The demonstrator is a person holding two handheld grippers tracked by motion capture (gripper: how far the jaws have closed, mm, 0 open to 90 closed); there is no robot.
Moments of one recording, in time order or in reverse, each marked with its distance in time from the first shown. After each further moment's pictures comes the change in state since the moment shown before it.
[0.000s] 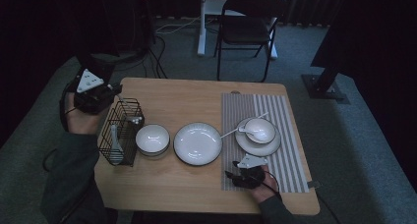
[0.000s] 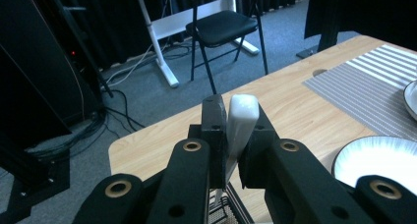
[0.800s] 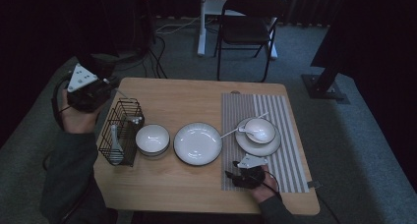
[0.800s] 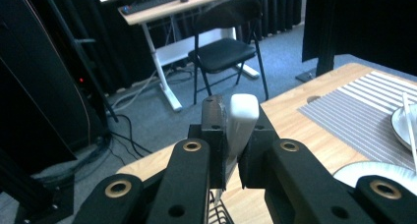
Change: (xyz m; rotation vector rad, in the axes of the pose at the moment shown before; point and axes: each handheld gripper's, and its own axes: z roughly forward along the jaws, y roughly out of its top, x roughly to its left) left arm -0.009 0.022 -0.024 -0.106 0.013 0.019; right arm 0.000 0.000 0.000 -0.002 0.000 0.001
